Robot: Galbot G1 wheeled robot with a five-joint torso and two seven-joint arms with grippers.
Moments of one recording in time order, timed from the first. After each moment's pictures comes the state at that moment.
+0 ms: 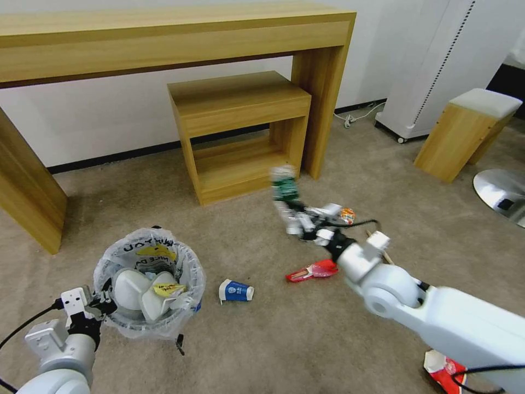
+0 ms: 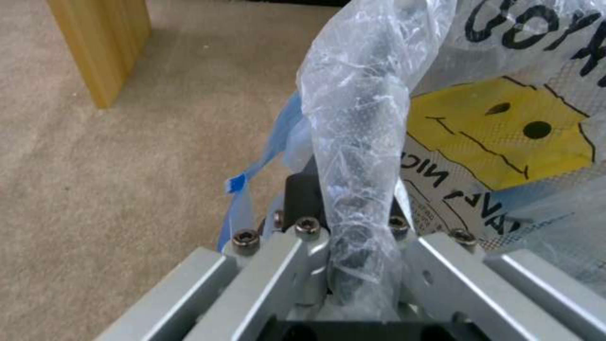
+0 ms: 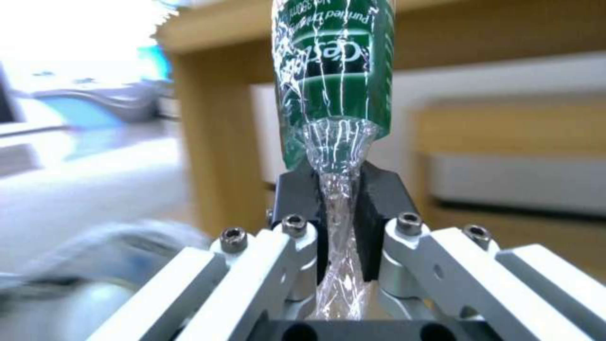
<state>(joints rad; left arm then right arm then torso) 1.75 -1.18 -0.81 -2.20 -0.67 0.29 -0.31 -0.34 0.67 -0.70 1.94 1.02 0.35 0.04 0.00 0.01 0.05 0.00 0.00</state>
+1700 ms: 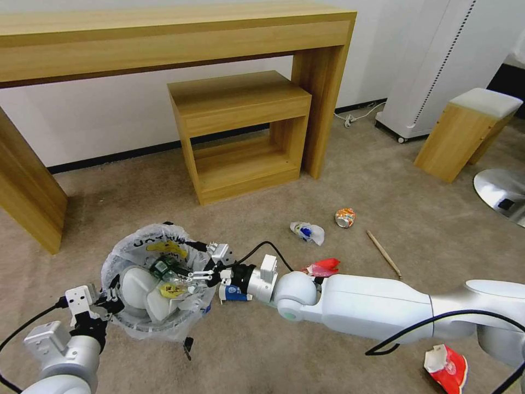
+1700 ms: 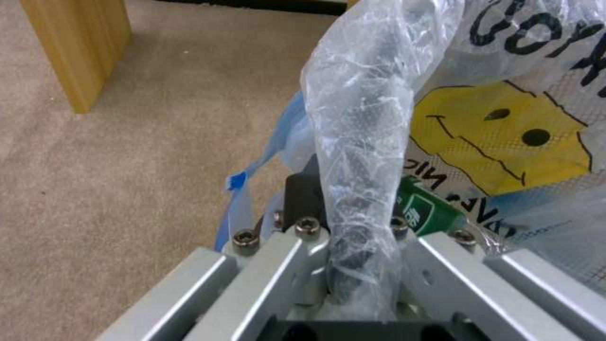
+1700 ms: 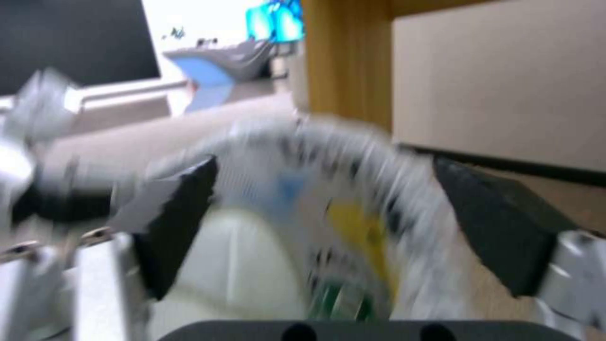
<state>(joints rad) 1.79 -1.20 -0.80 -2.28 -0.68 0.30 -0.31 -0.18 1.05 -1.04 1.67 1.00 0.38 0.02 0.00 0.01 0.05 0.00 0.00</state>
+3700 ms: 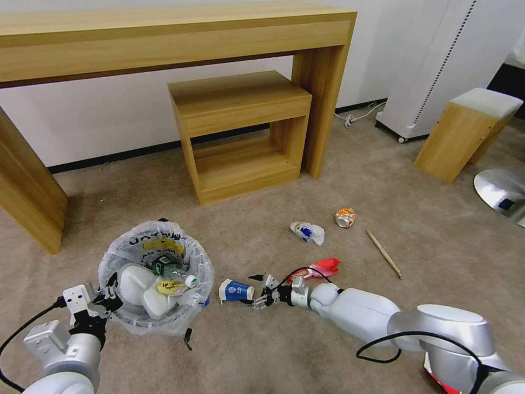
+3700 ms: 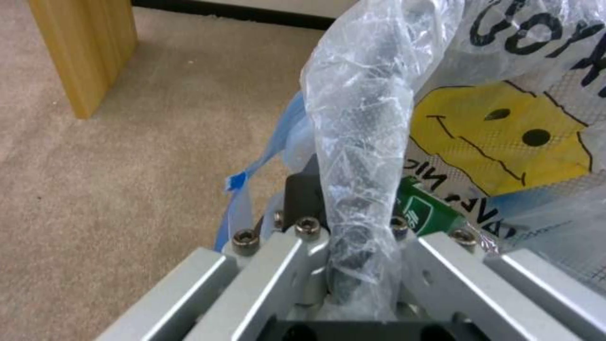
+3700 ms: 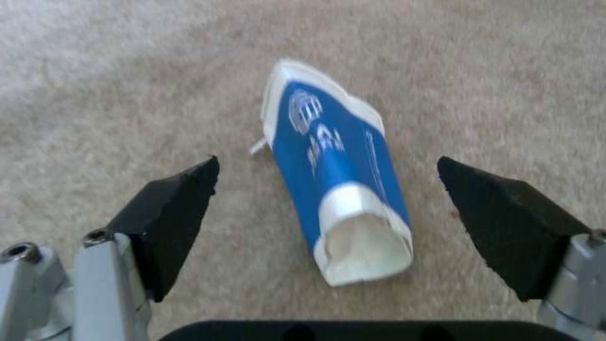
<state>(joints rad) 1.76 -1.23 -0.80 -2.27 -0.68 0.27 -0.31 -0.35 1.30 -1.07 0.60 0.90 0.50 -0.53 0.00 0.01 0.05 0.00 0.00</state>
